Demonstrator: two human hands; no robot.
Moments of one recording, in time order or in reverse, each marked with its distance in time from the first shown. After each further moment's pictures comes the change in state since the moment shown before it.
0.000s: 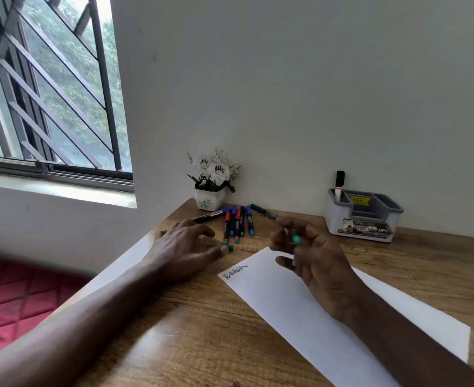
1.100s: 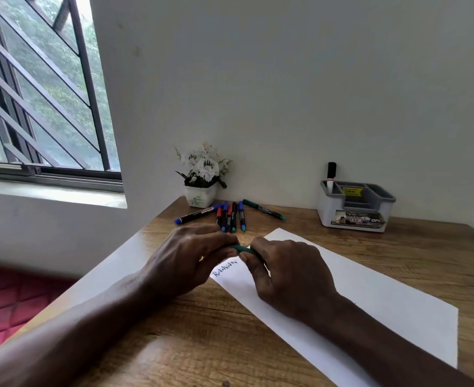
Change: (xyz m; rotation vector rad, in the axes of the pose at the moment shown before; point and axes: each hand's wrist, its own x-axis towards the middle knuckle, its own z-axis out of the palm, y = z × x) left_hand -0.027 0.037 0.004 -0.103 0.400 0.803; right_hand -0.009 0.018 0.020 -1.513 0.018 -0.619
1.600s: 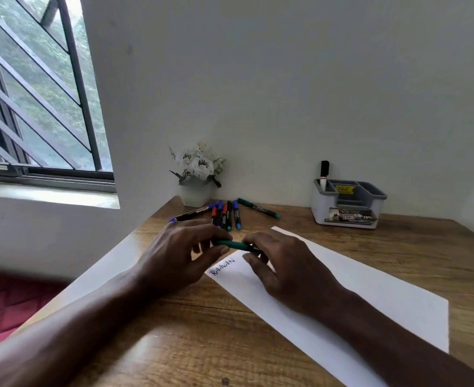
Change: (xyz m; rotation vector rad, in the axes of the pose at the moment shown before) left_hand -0.002 -0.008 -0.002 -0.051 -0.040 -0.127; right_hand 0.000 0.017 0.003 0.254 -0.117 -0.043
